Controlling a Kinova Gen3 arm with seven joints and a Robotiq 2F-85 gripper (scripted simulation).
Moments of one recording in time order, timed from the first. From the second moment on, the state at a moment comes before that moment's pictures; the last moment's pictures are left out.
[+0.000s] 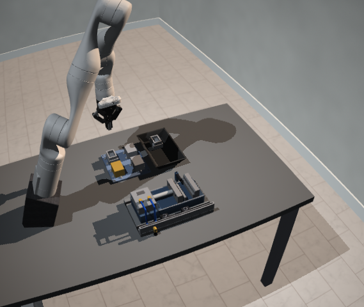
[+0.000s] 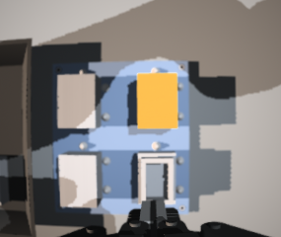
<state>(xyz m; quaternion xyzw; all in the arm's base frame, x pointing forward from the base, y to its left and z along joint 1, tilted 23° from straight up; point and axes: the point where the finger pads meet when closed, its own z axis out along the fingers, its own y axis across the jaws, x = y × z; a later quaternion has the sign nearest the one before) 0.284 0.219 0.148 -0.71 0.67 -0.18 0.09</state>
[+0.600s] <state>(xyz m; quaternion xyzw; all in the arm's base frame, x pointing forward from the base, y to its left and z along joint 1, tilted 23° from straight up) 0.280 0.228 0.145 -0.70 0.68 -0.18 0.09</state>
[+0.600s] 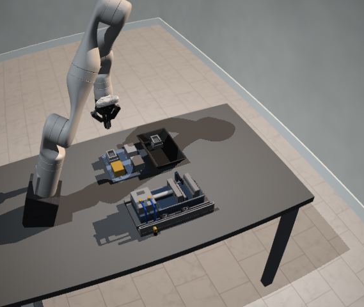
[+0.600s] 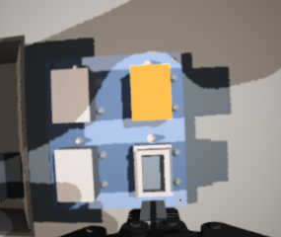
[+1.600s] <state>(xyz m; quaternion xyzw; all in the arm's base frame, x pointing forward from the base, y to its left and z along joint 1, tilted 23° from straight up) 0.280 0.228 0.145 -0.70 0.68 -0.18 0.09</state>
